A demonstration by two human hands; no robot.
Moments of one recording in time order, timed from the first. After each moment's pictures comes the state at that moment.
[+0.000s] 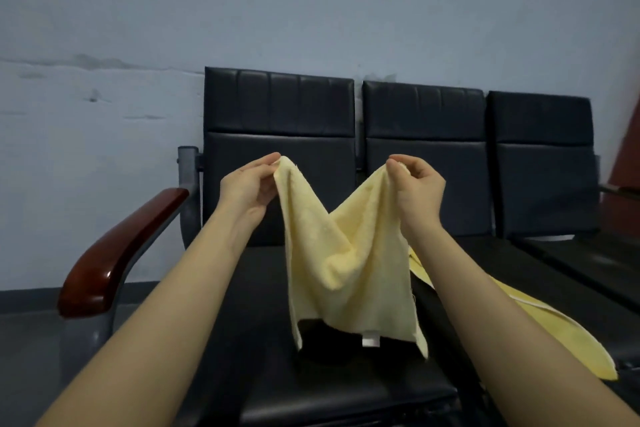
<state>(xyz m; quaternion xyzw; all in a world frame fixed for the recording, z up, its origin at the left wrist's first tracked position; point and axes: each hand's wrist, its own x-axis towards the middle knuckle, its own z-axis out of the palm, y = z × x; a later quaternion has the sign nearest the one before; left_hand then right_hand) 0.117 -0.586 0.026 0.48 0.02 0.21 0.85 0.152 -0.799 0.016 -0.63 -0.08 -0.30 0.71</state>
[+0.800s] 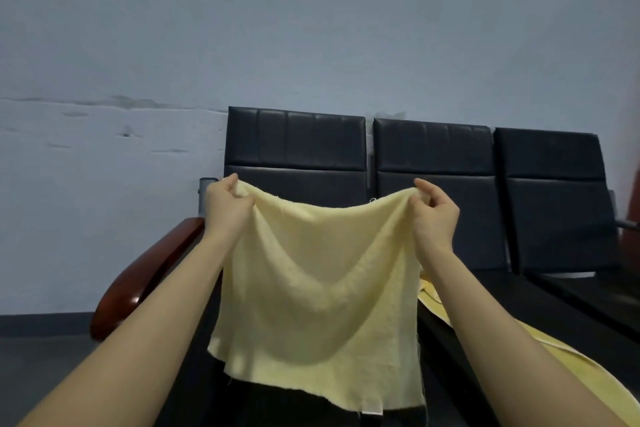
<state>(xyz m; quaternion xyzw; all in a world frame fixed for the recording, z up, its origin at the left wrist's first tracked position) 0.112 -0.529 0.036 0.73 0.10 0.40 0.54 0.163 -0.802 0.026 -0.63 -0.06 -0.33 0.70</state>
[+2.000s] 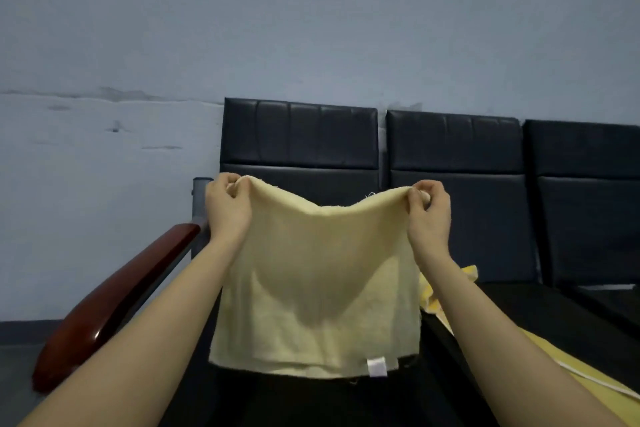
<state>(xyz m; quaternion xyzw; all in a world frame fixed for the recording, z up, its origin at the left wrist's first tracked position) 0.209 -0.513 0.025 0.70 0.12 0.46 0.53 0.255 -0.779 0.017 -0.69 -0.09 -0.35 0.63</state>
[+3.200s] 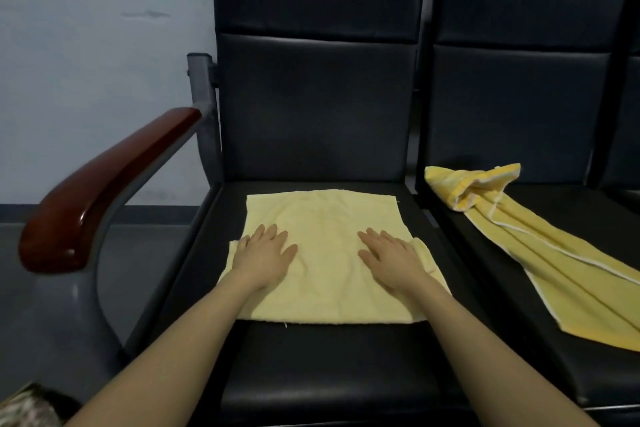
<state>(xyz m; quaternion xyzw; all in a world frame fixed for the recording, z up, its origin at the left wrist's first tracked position) 0.202 -0.520 -0.206 0.99 0.10 -0.03 0.10 0.273 -0.755 -0.216 -0.97 -0.21 0.03 0.13</state>
